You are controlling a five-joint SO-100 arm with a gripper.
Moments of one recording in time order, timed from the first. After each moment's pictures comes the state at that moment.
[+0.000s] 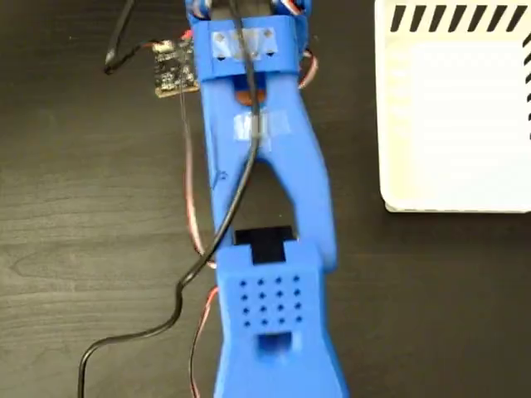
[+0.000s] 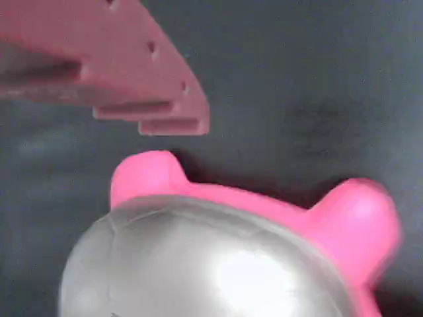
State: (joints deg) arm 4.8 41.7 39.7 92.9 -0.6
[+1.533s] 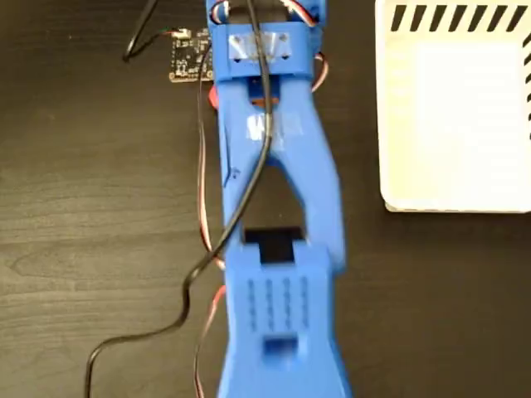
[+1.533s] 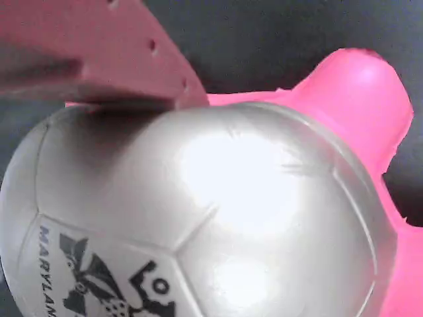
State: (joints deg) arm 5.8 50.8 50.7 82.8 2.7
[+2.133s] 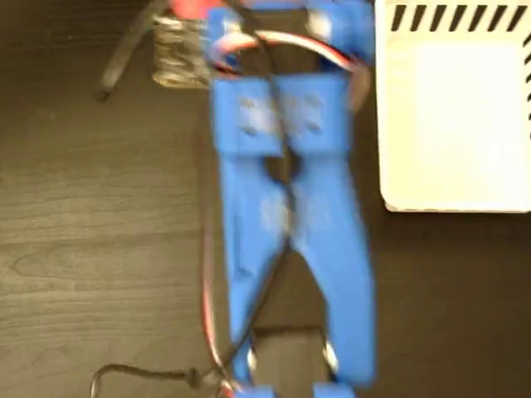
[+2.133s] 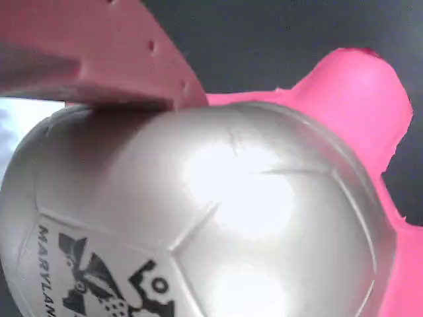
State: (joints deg) arm 10.5 83.5 60.9 95.2 -2.2
